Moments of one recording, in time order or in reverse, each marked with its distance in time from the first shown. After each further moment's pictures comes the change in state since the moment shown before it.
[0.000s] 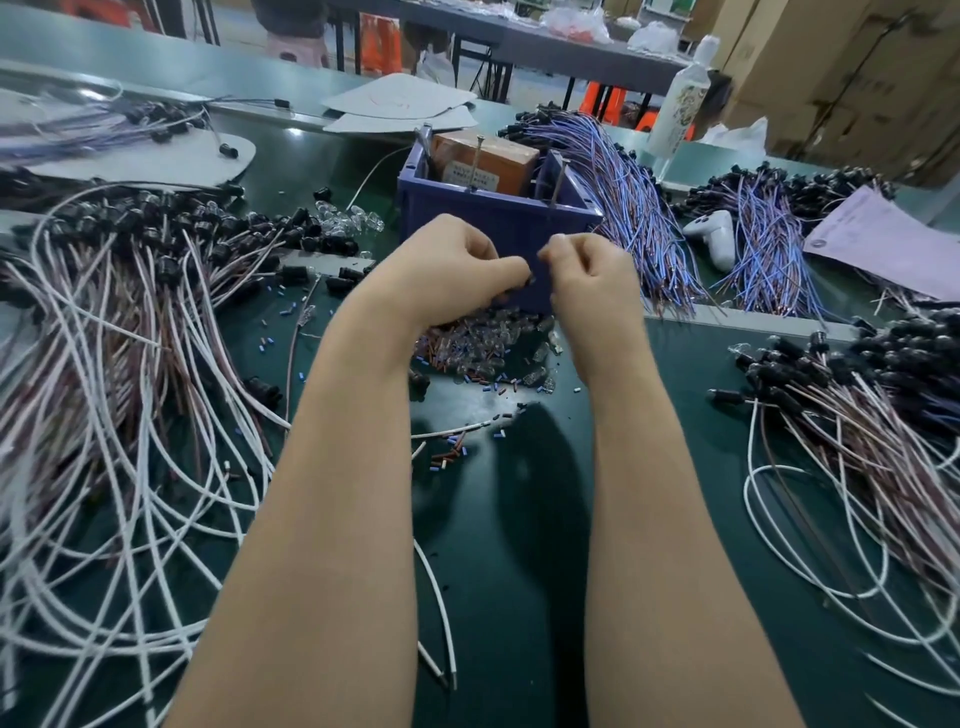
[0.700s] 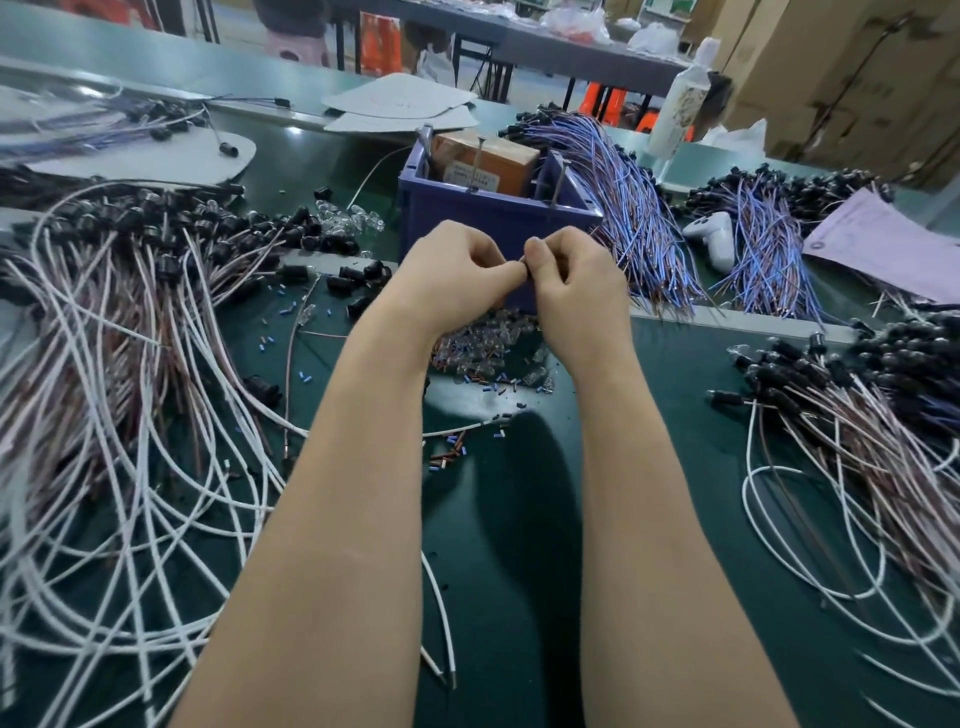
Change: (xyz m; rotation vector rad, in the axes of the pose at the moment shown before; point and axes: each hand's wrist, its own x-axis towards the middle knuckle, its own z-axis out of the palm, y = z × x) left_hand 0.005 -0.004 0.013 0.004 0.044 0.032; right_hand -0.005 -0.003 0.005 -0.318 -0.021 -0.202
